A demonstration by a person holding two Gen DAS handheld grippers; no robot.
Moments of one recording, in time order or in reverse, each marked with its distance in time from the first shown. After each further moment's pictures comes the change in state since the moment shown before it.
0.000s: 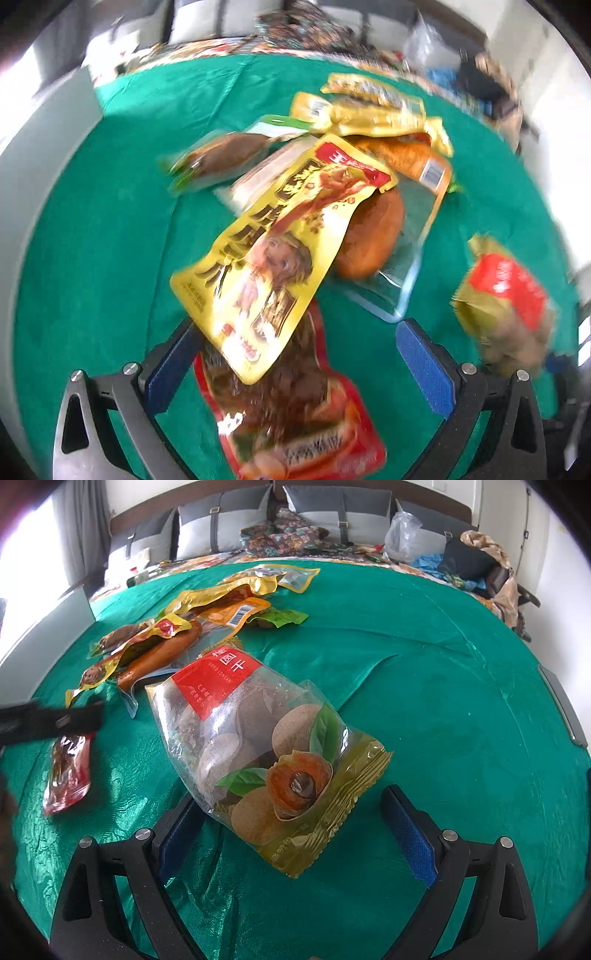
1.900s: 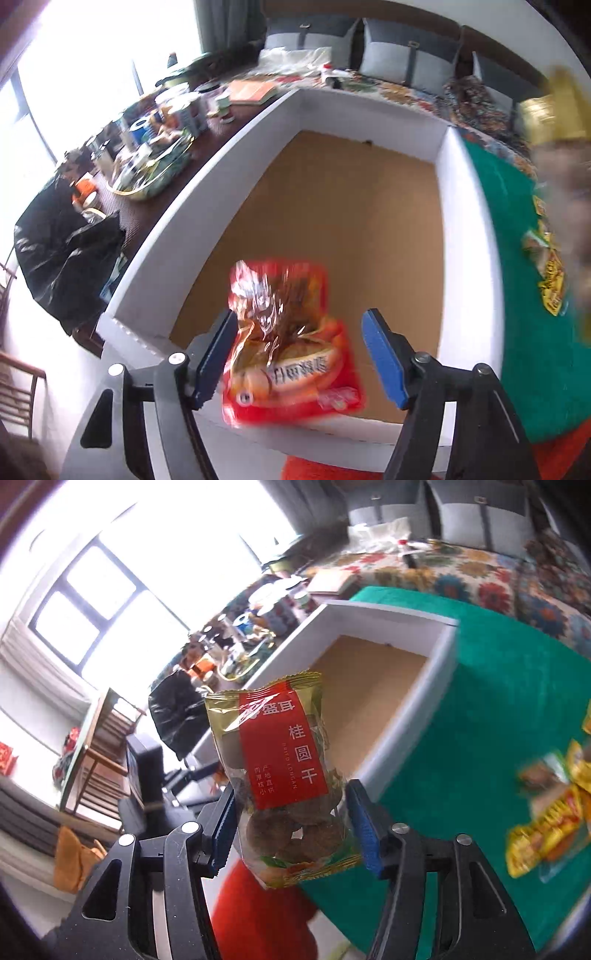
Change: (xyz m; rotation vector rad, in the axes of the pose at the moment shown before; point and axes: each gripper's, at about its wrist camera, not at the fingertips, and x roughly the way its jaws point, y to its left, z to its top) left arm -0.209 0.388 -0.111 -0.339 -0.112 0.310; right arm -0.149 0.381 0.171 -0.328 0.229 0.840
